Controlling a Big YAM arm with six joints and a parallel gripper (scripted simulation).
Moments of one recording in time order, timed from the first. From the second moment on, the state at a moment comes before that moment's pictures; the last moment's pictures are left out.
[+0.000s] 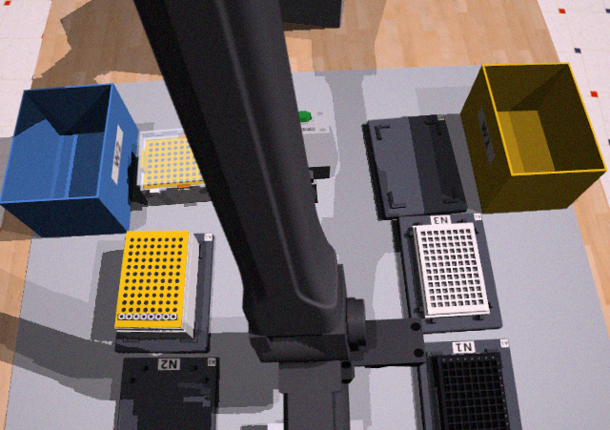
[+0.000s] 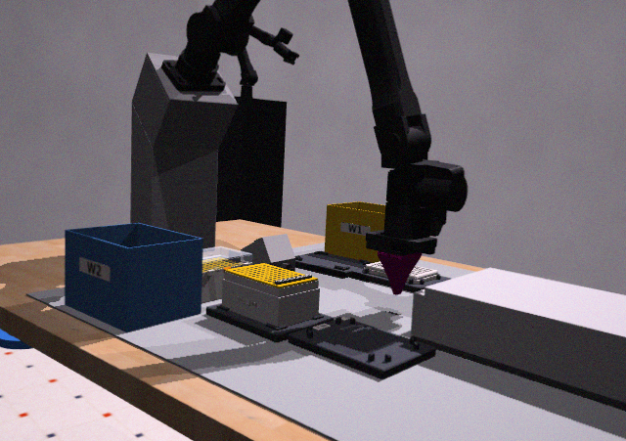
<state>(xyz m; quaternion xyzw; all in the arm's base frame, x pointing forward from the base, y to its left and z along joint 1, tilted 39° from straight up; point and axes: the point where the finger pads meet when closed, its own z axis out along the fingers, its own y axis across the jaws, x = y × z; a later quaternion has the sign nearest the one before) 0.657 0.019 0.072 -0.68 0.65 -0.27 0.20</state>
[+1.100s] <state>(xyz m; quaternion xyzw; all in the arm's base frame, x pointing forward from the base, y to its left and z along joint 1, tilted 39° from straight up) 0.641 0.020 0.095 -0.68 0.65 -0.27 0.20</state>
